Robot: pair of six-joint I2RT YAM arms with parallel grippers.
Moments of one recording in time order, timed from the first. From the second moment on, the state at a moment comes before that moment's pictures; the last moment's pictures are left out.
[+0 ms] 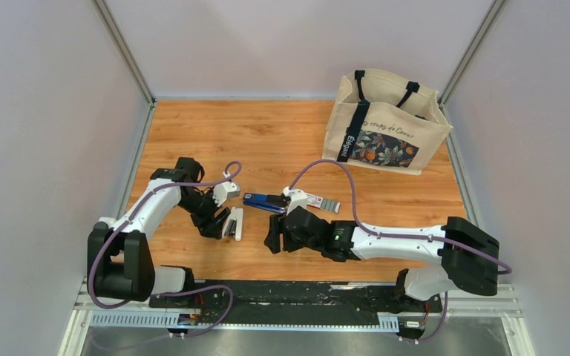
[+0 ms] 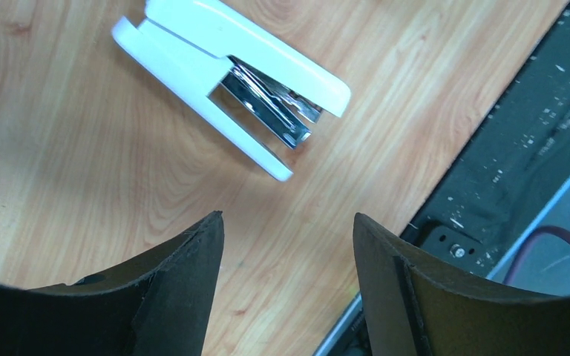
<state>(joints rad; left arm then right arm) -0.09 1.30 0.84 -1.06 0.54 0.89 1.22 1.41 0.79 -0.07 0.21 0.82</state>
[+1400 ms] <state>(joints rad) -0.32 1.53 0.87 -0.87 0.24 0.68 1.17 1.29 0.55 0.20 0.18 0.90</state>
